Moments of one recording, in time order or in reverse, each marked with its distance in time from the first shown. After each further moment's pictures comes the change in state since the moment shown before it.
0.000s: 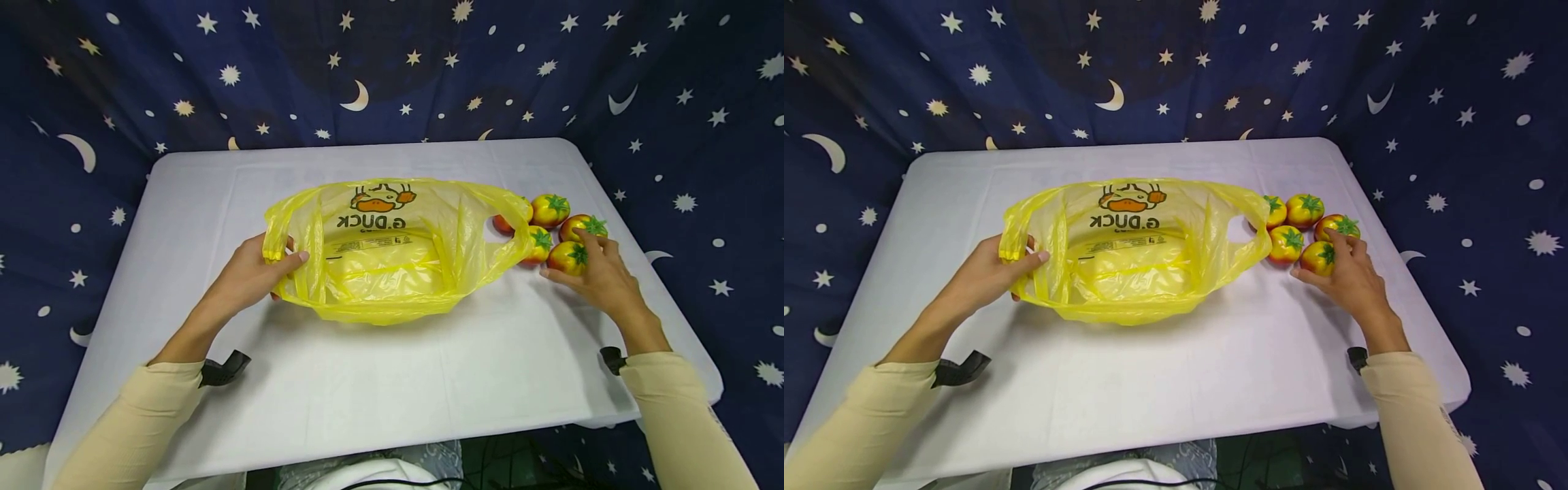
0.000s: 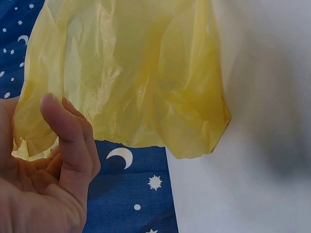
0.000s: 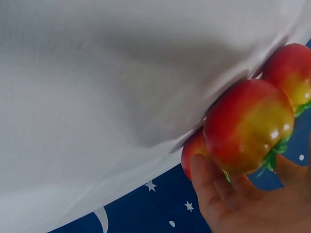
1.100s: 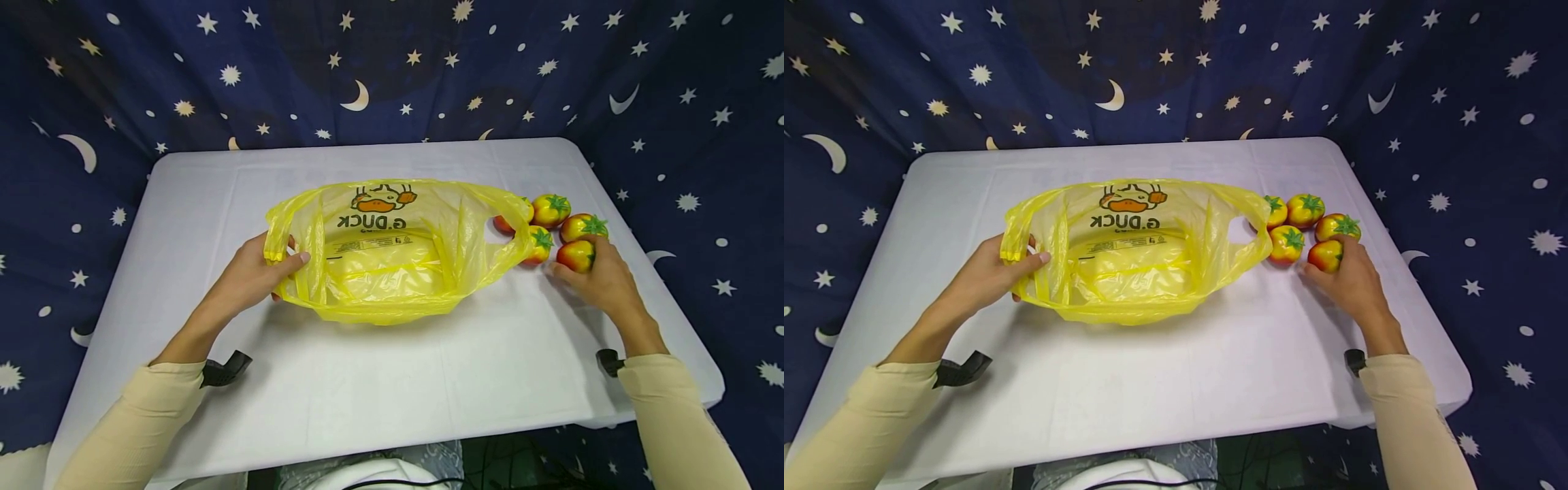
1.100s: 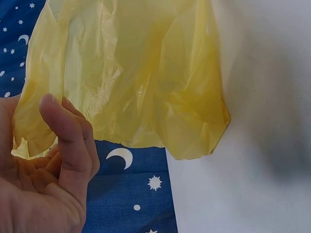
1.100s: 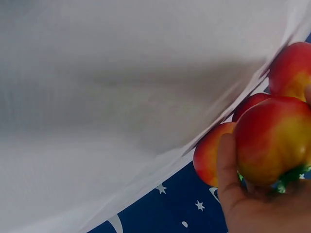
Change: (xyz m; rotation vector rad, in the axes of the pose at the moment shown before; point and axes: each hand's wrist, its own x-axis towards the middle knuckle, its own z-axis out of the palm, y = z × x) left_hand 0.001 -0.002 0.001 -0.009 -0.011 0.030; right_hand 0.000 0.006 0.009 0.146 0.103 -0.031
